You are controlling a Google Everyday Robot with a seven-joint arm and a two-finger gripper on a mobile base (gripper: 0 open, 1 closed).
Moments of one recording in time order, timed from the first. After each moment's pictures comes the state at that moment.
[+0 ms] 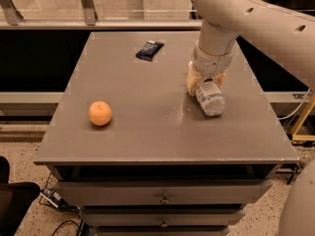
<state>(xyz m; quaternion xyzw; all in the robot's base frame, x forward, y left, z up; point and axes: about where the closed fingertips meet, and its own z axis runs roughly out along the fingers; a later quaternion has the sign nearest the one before) 0.609 -0.157 0.830 -0.05 1.00 0.01 0.07</state>
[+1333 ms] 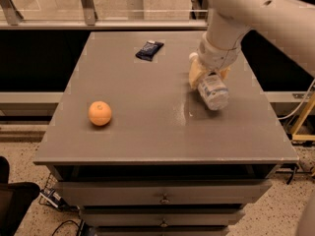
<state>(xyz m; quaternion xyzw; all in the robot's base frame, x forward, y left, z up) 0.614 -0.163 0.853 -0.08 0.99 0.04 0.11</state>
